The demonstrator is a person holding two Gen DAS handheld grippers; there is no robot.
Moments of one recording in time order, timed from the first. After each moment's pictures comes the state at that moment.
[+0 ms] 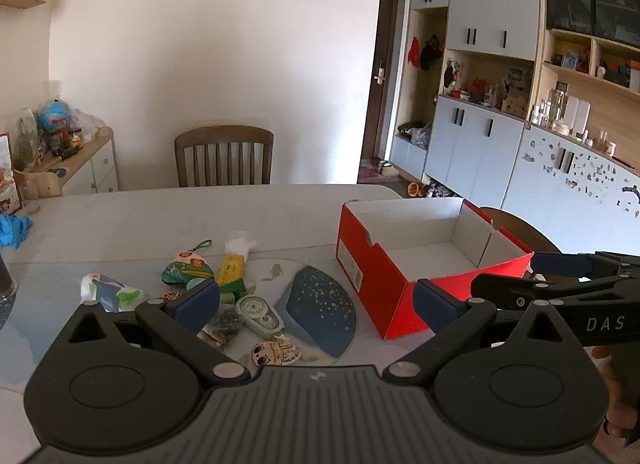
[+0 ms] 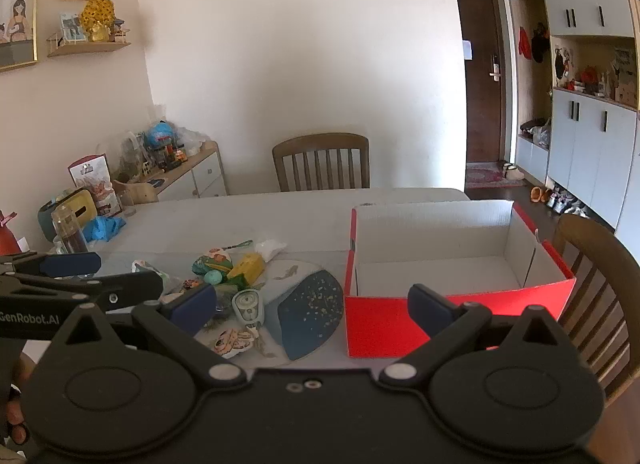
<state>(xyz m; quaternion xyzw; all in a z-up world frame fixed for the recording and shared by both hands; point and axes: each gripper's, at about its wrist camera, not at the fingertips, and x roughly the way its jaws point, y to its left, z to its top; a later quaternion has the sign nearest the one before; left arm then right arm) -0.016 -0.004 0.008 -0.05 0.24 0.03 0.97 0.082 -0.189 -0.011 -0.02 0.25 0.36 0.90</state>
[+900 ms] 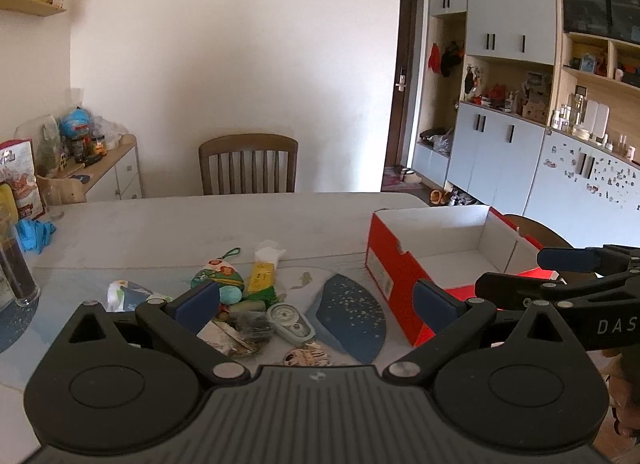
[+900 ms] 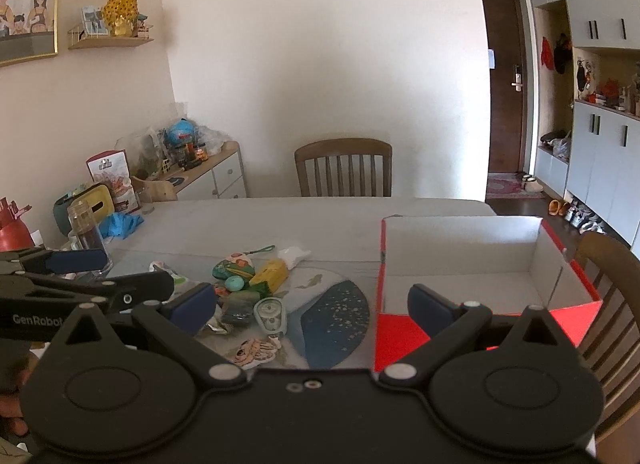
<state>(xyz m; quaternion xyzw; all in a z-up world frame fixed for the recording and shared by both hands) -0.018 0.014 0.010 -0.05 0.24 0.08 0.97 0.081 -0.160 -0.008 -0.04 0.24 0.40 0.89</state>
